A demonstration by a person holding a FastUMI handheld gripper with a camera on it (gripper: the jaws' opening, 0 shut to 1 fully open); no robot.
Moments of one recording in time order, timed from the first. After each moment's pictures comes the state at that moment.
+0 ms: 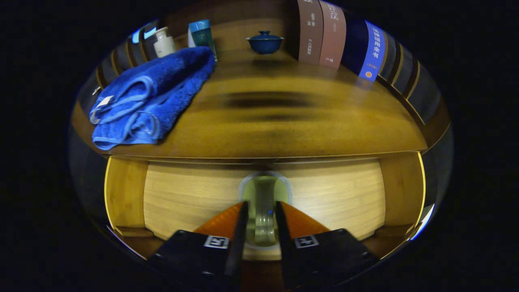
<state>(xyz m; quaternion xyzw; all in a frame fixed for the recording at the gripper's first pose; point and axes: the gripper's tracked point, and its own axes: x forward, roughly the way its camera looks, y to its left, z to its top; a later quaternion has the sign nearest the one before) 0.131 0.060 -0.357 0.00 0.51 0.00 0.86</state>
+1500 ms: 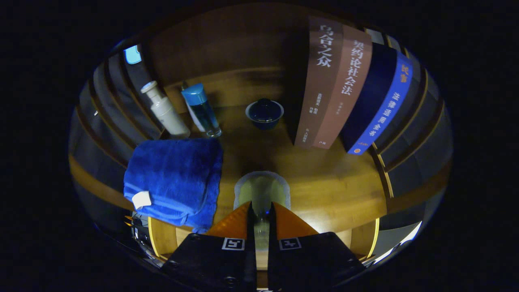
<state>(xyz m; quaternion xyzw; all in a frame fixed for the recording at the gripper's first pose) 0.248 0.070 -0.216 0.00 0.47 0.02 0.88</state>
